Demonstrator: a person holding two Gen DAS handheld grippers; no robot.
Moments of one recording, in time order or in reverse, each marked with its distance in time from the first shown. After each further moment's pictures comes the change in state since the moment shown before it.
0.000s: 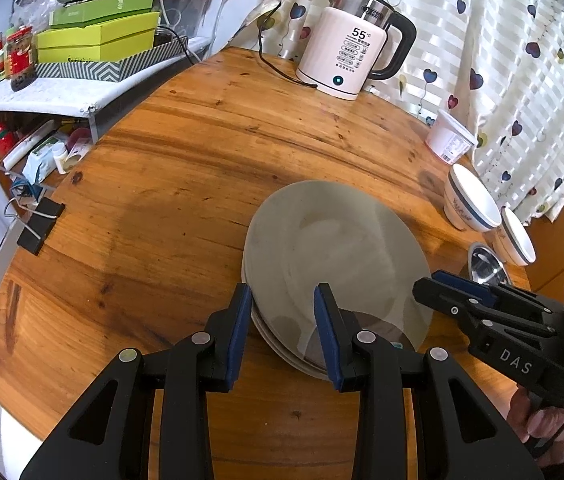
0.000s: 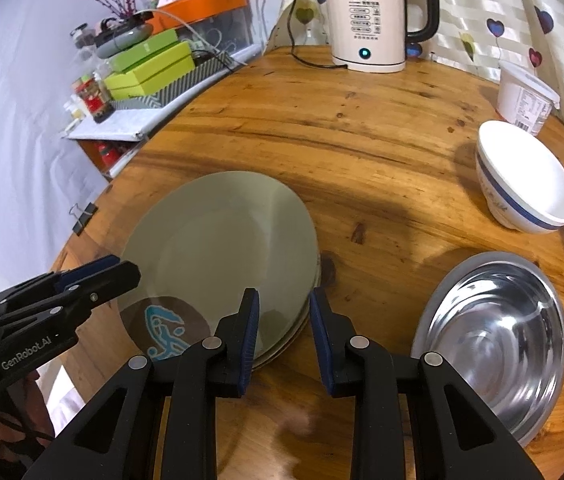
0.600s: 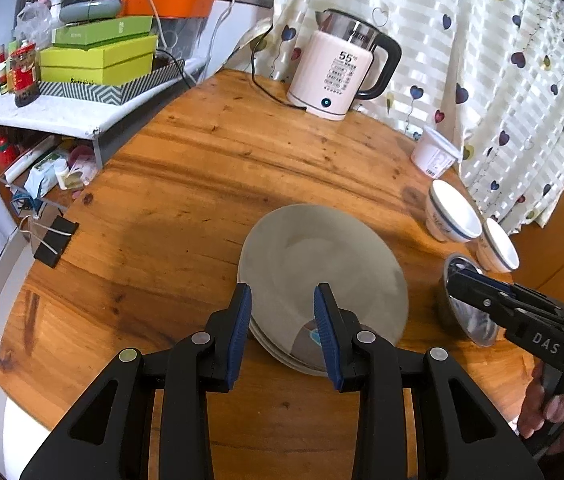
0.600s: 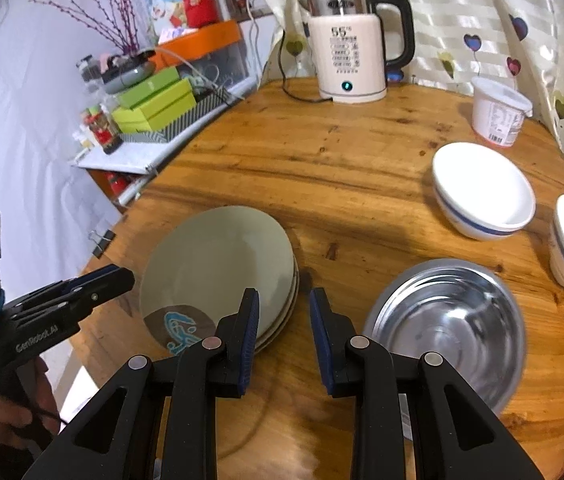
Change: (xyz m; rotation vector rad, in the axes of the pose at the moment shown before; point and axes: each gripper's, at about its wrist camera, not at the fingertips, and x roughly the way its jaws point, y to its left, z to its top) left arm -0.033 -0.004 0.002 0.010 -0.064 -0.026; right arm -0.056 -0.021 -0.005 0.042 -0.104 0.025
